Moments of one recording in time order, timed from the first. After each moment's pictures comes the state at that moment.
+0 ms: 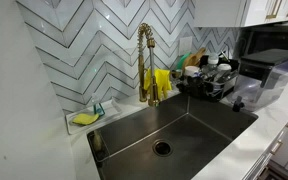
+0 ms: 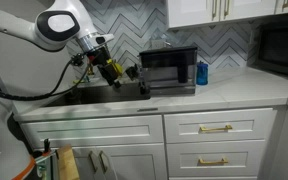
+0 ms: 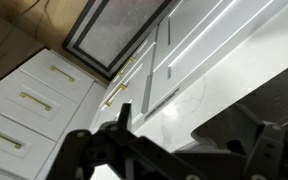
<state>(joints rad) 0.00 -0.78 0.21 -2.76 -0.04 2.27 0.22</state>
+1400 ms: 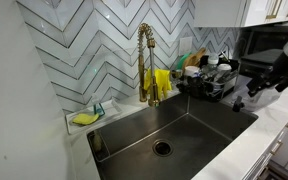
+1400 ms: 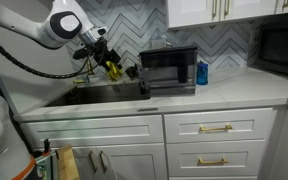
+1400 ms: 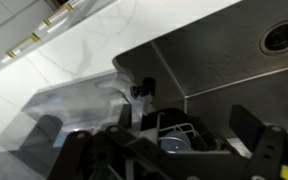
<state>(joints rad) 0.18 -0.61 0.25 -2.62 -0.04 2.52 0.06</state>
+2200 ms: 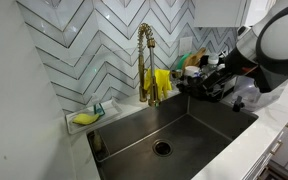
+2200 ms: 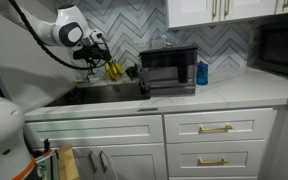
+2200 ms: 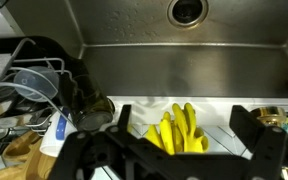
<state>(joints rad) 0.56 -0.40 0.11 -2.50 0.22 2.72 -0.37</state>
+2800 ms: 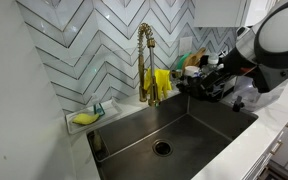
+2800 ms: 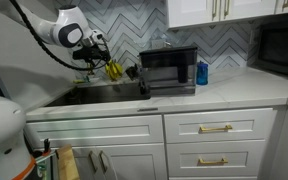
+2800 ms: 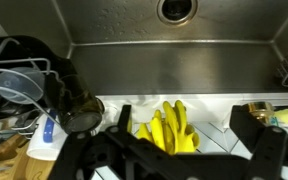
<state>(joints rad) 0.60 -0.39 0.08 -2.49 0.32 2.72 -0.44</state>
